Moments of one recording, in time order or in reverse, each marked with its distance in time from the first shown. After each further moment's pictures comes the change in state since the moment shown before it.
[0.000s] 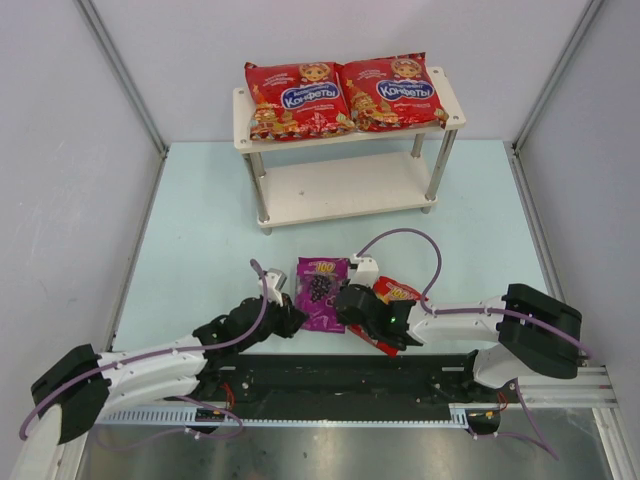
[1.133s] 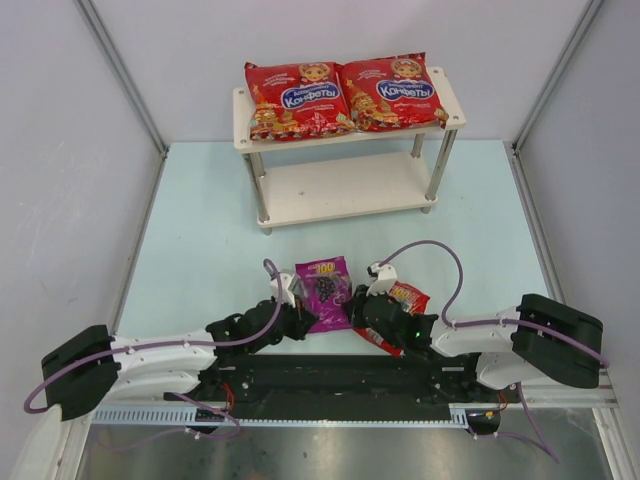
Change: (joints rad) left arm -0.144 0.145 0.094 0.023 -0.108 -0.078; right arm -0.021 -0.122 -0.274 0.369 0.005 -0.139
